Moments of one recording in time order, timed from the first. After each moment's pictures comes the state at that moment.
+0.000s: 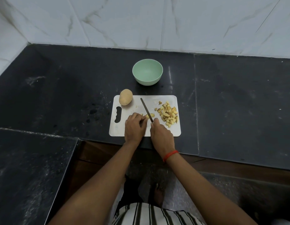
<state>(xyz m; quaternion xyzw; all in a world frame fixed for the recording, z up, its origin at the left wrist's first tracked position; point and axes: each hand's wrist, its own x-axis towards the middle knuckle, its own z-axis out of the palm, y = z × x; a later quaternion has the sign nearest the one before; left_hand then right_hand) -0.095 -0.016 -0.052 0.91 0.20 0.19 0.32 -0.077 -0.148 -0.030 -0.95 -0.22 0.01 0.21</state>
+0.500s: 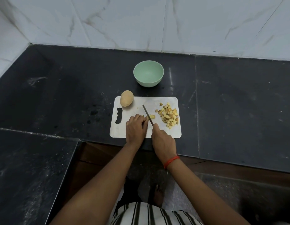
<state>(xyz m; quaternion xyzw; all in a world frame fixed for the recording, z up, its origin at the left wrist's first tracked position) -0.093 -0.017 -0.055 0.93 0.19 0.17 0.26 -0.091 -0.154 -0.029 -0.97 -0.23 -0.04 0.11</state>
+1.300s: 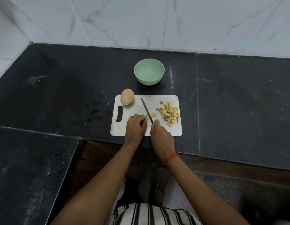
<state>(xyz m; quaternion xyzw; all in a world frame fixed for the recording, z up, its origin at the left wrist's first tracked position) -0.100 -0.012 -0.054 0.91 0.18 0.18 0.32 -0.087 -0.143 -0.033 -0.95 -0.21 0.00 0.22</state>
